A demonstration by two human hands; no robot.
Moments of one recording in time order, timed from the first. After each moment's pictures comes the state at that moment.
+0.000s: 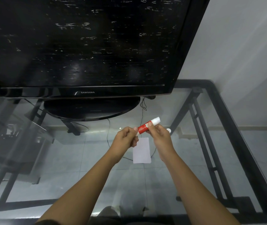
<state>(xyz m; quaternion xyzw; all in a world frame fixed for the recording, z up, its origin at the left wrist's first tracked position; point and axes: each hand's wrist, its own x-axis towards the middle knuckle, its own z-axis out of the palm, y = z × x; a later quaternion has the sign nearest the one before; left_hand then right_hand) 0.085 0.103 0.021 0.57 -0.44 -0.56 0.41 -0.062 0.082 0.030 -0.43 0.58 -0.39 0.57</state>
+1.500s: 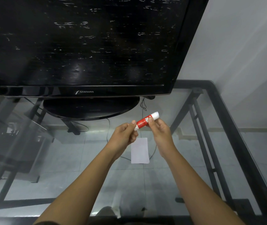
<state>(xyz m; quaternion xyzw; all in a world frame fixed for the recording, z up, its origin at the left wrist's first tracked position) 0.077 0.094 0.046 0.56 -0.35 -0.62 0.42 -0.067 0.073 0.040 -0.47 0.55 -0.41 0.56</state>
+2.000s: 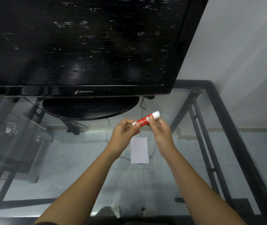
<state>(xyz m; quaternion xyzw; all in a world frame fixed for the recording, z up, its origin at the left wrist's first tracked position) 0.073 0.096 0.047 0.58 -0.44 -0.51 0.45 -0.068 0.071 0.039 -0.46 0.54 -0.42 0.56</state>
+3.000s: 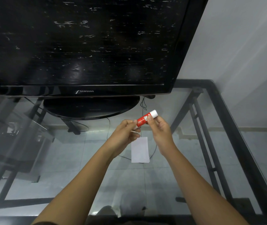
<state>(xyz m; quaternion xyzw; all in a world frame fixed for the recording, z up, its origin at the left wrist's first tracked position) 0.079 0.092 0.054 0.56 -0.33 -0.64 0.40 -0.065 0.071 0.044 -0.48 0.52 -0.43 0.56</state>
